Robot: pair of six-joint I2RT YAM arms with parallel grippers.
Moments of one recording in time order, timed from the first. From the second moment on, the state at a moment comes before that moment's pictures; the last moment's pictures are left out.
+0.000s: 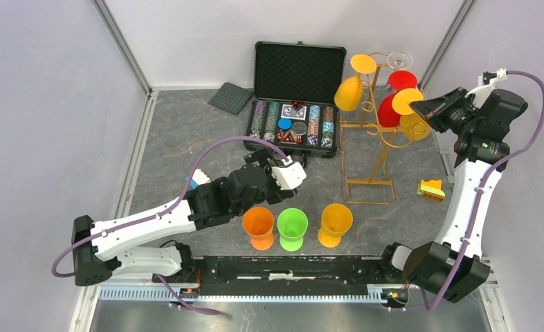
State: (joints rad) left arm -1.16 1.11 0.99 -0.27 -0.47 0.44; right arm -0.49 1.18 1.33 -0.49 -0.73 0.66
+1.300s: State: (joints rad) left arm -1.10 1.21 1.33 -0.58 -0.19 0.16; right arm -0.48 1.25 1.75 -0.89 -0.53 0.23
